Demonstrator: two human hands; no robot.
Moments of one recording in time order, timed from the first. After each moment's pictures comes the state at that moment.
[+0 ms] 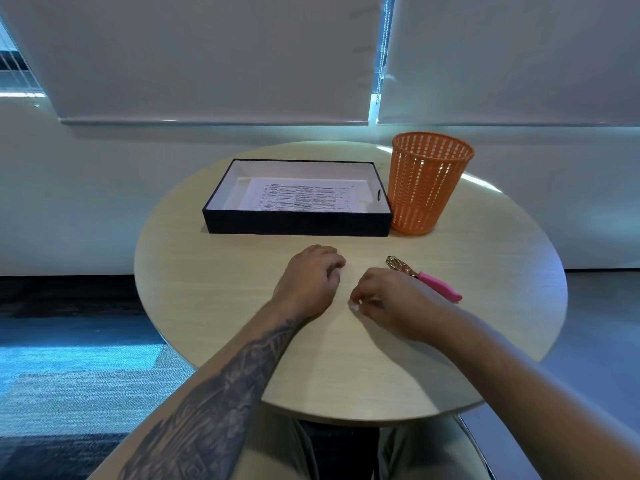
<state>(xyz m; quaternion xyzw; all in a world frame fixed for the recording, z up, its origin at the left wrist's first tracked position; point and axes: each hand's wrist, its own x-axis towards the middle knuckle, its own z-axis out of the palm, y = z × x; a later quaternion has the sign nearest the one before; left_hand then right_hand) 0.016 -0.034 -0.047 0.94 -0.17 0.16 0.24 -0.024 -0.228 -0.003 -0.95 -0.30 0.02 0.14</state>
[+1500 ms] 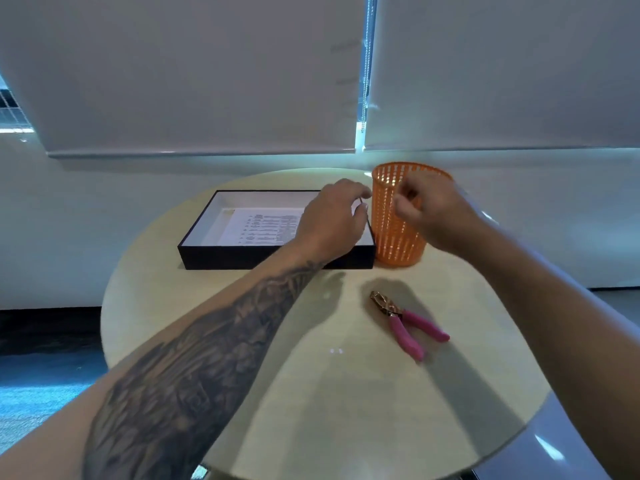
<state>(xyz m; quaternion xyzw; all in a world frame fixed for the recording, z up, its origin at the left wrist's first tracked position) 0.091 -0.101 0.078 0.90 -0.21 0.27 0.28 0.074 -0.288 0.111 -0.92 -0.21 -0.24 0.24</state>
